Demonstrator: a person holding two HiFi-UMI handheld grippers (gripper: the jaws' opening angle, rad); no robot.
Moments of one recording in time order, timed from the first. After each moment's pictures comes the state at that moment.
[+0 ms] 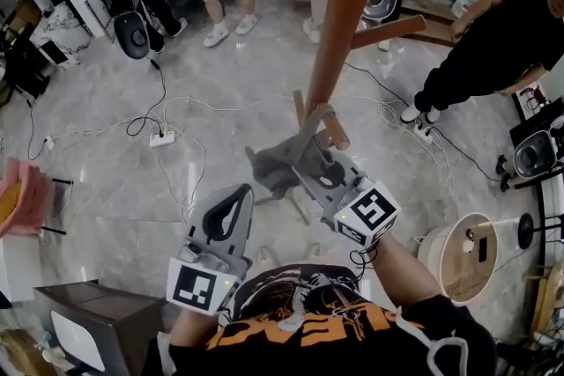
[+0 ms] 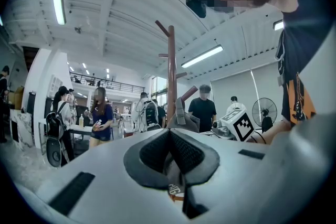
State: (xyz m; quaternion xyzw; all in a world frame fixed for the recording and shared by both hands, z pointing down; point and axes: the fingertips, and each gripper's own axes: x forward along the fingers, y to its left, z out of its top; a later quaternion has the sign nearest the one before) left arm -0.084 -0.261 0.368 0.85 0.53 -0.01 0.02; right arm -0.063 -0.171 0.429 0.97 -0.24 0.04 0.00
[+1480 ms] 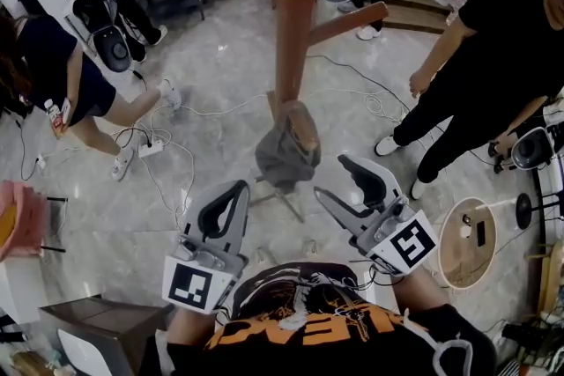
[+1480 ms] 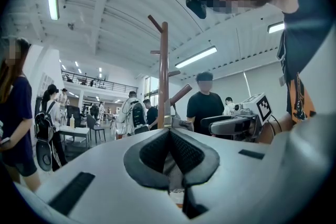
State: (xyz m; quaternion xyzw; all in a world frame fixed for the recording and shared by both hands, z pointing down) left arm -0.093 -0.222 0.361 0.83 0.56 -0.01 0.02; right arm -0.149 -0.115 0.368 0.99 -0.17 -0.02 0.03
